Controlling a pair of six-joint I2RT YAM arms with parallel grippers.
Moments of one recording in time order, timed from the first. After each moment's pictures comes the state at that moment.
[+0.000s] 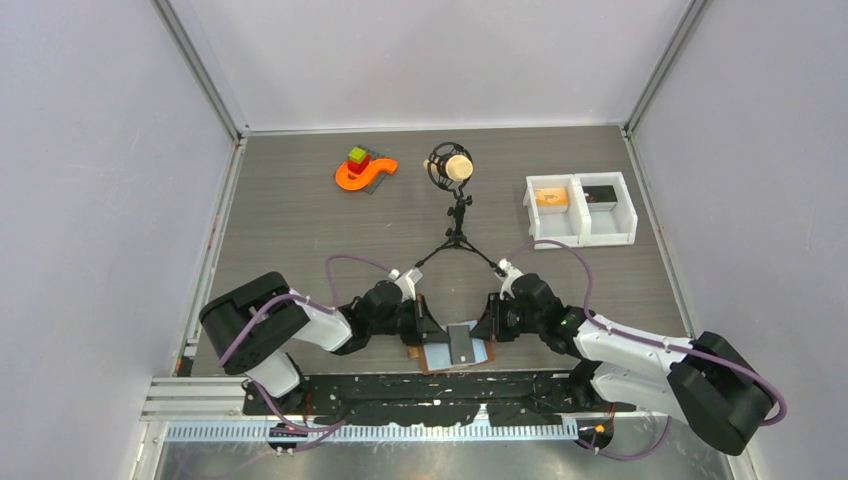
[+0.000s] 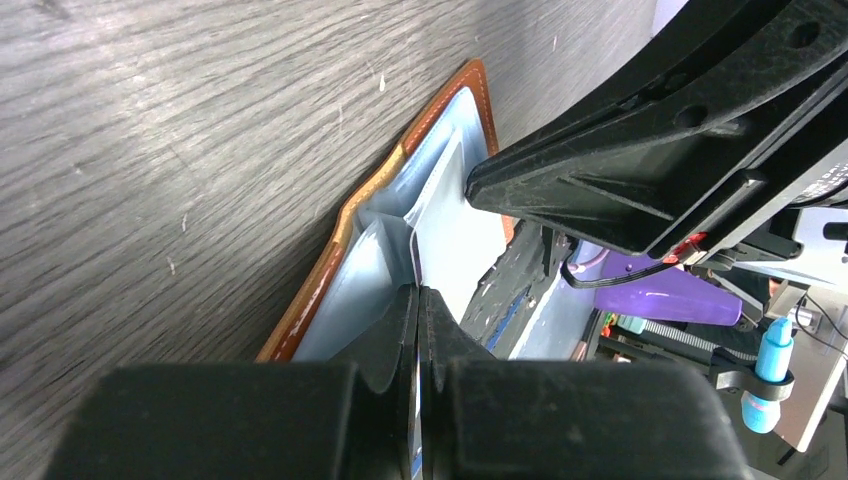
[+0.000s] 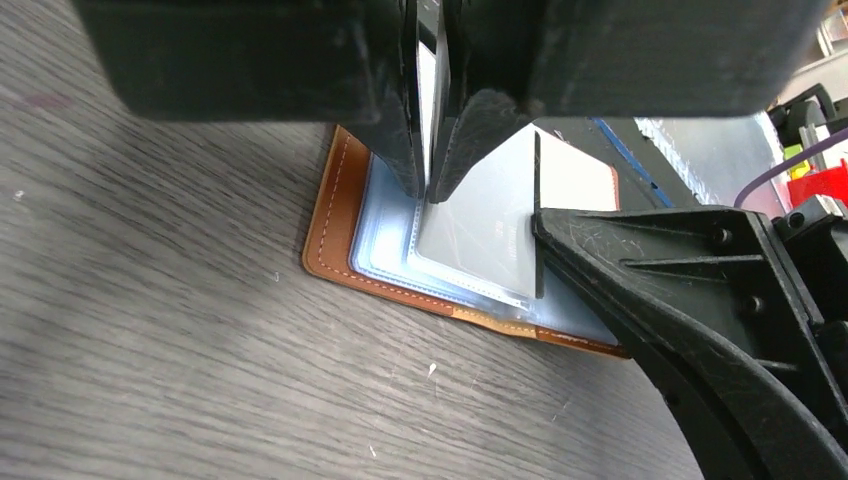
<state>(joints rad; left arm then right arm) -0.94 1.58 0.33 0.72 0.35 -1.13 0.72 1.03 0.23 0.07 -0.31 0.72</state>
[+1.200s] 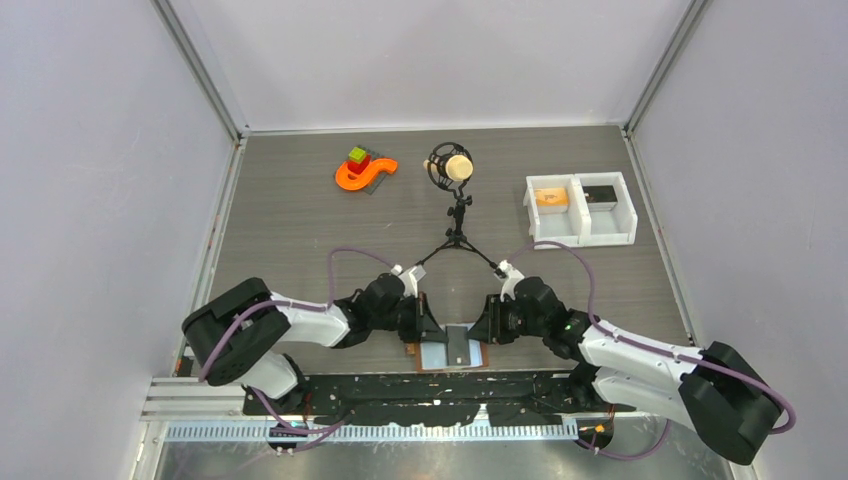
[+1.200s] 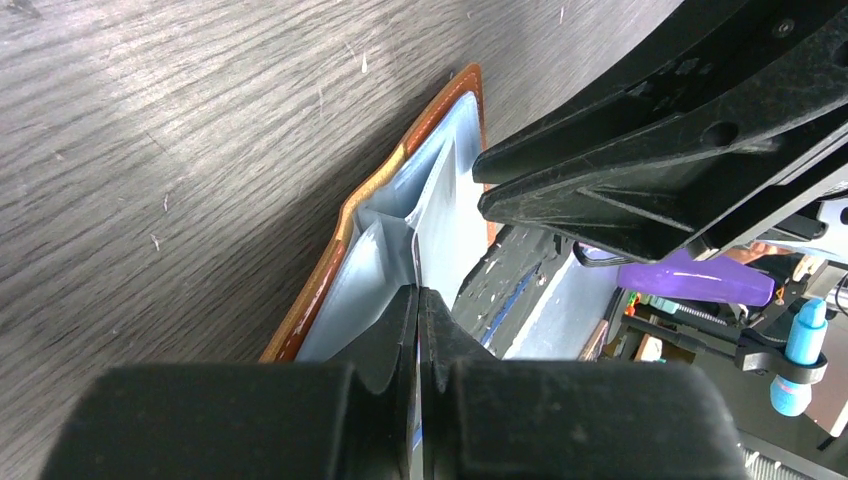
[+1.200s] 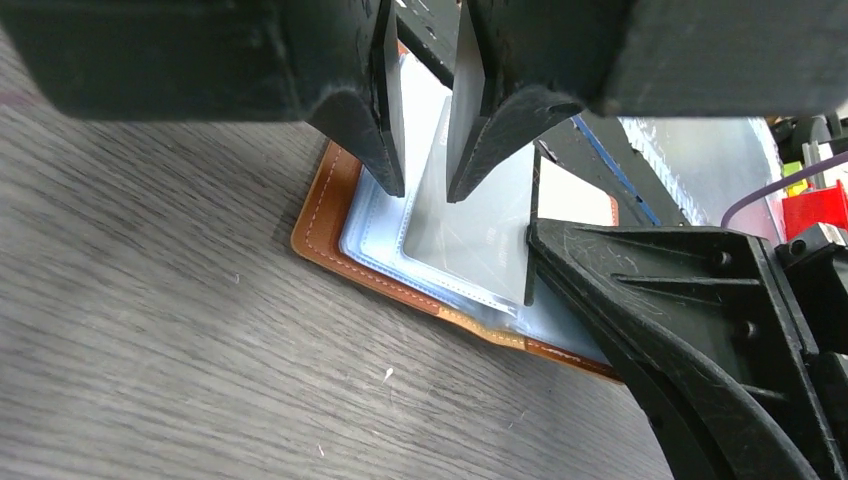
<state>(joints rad) -0.93 1.48 0.40 0.48 0.38 -1.05 0.74 0.97 0.21 0.08 -0.31 0.71</state>
